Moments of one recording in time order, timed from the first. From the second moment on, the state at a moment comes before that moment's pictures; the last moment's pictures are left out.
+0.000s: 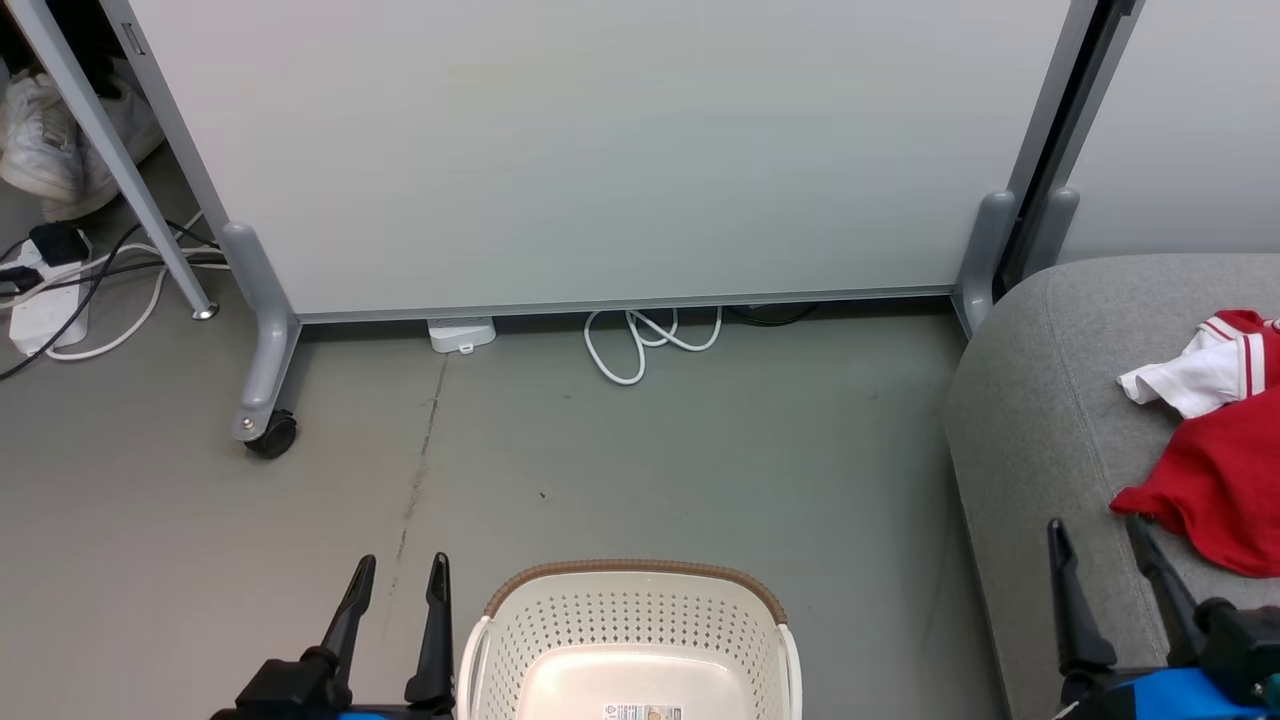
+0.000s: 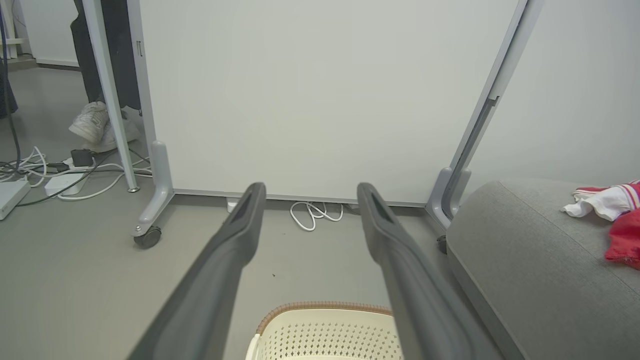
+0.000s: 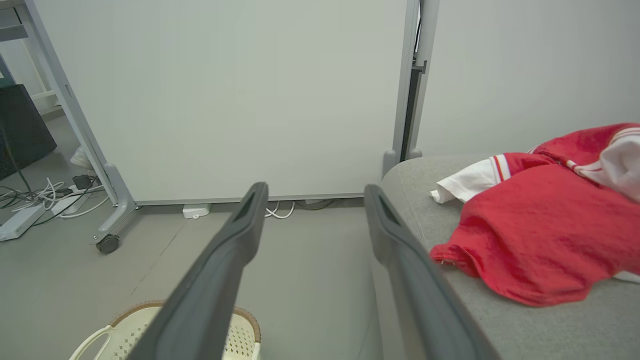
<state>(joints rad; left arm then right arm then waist) 0.07 0.05 -0.11 0.25 -0.22 -0.13 -0.26 0.08 -0.05 -0.15 0.07 0.11 0.13 -0.13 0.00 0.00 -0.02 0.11</state>
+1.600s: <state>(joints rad) 0.14 0.05 -0.11 0.37 -0.36 -0.13 -0.23 0.11 -0.03 -0.12 0.26 0.30 0.13 -0.12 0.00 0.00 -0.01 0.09</state>
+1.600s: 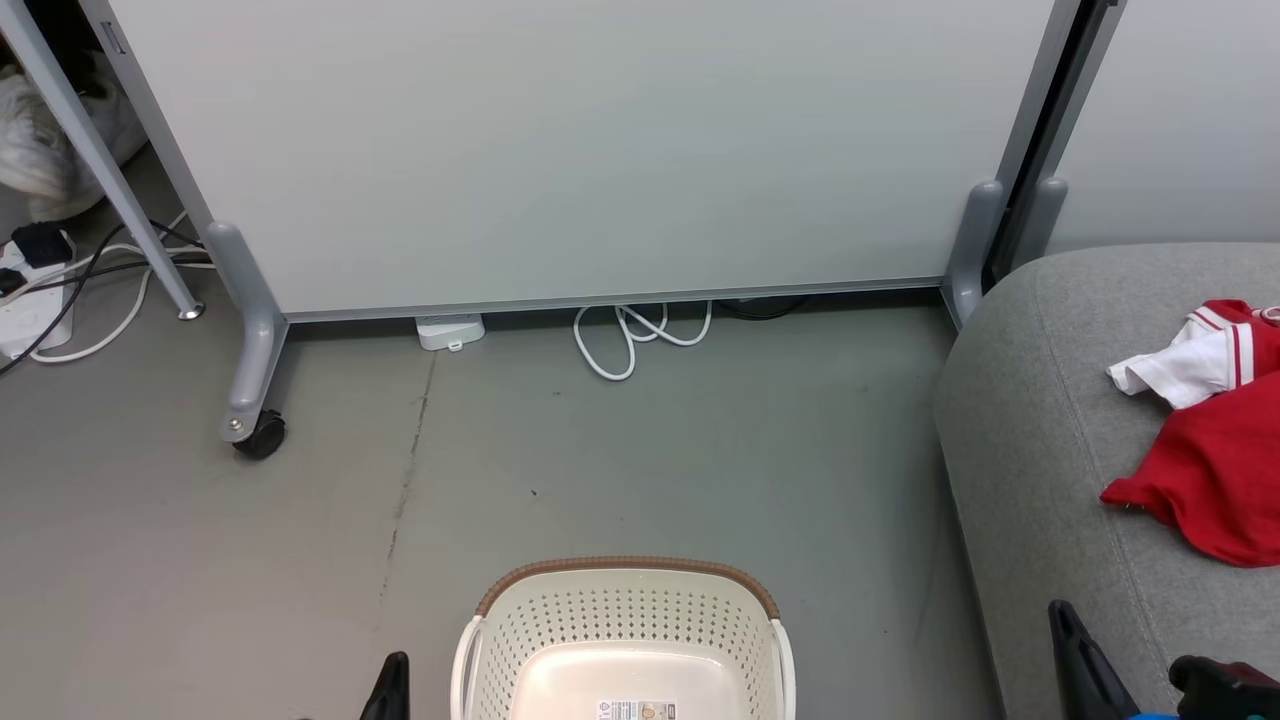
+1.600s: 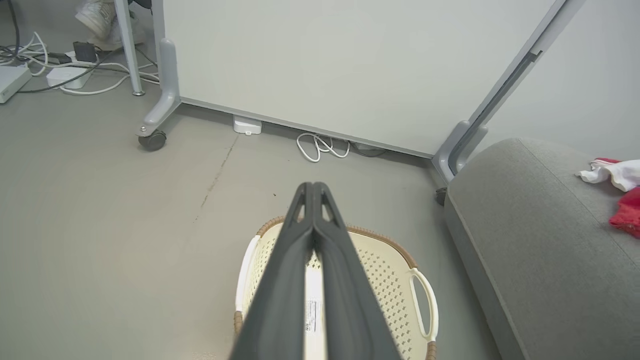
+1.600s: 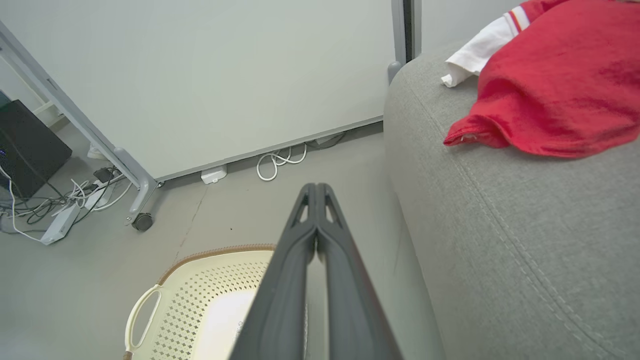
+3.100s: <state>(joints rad) 0.02 0.08 -0.03 0.31 -1.04 -0.13 -0.08 0.00 -0.04 -0.12 0.25 0.98 0.13 0.00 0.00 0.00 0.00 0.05</state>
